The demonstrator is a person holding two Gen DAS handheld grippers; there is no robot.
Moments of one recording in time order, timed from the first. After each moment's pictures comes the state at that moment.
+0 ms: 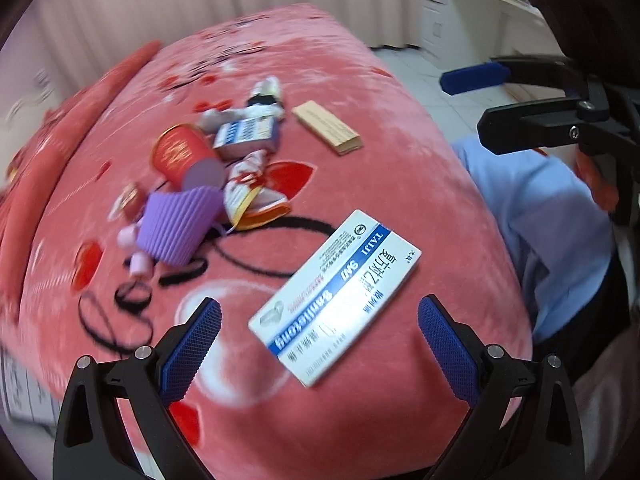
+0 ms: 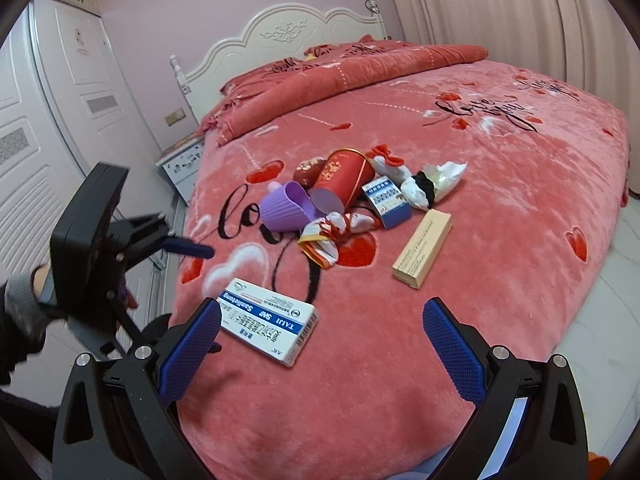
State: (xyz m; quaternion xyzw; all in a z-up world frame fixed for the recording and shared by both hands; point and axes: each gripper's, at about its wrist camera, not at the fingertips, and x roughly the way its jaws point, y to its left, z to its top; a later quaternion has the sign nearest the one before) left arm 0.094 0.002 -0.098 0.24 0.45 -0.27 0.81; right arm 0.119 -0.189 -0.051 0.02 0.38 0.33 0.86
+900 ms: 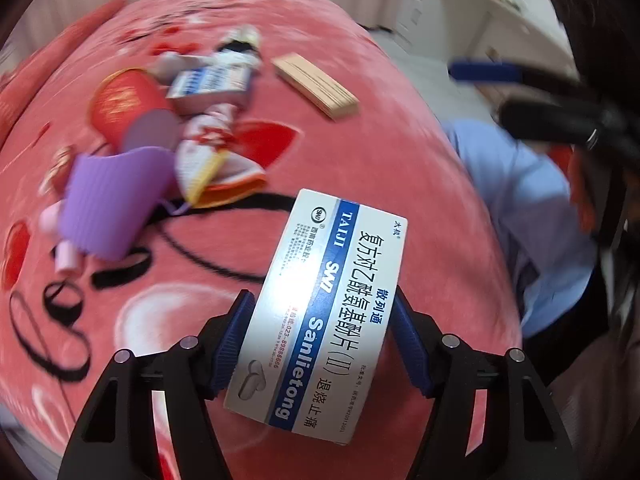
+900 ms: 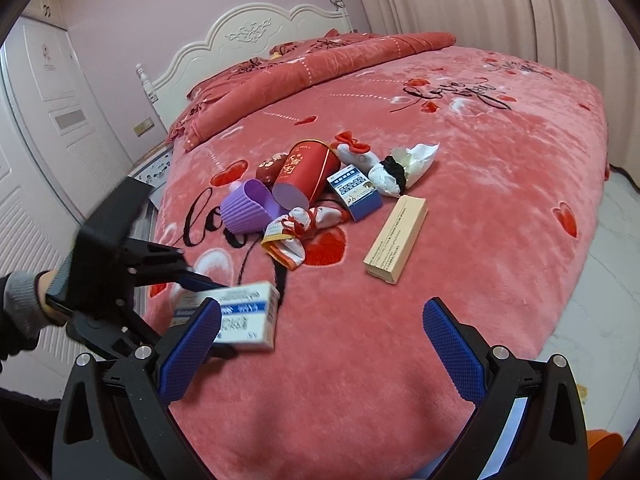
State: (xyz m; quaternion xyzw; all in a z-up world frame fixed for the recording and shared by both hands) left arm 0.122 0.017 -0.122 0.16 0.53 -0.32 0.77; right arm 0.142 -0.188 -0.072 0.04 0.40 0.28 0.87
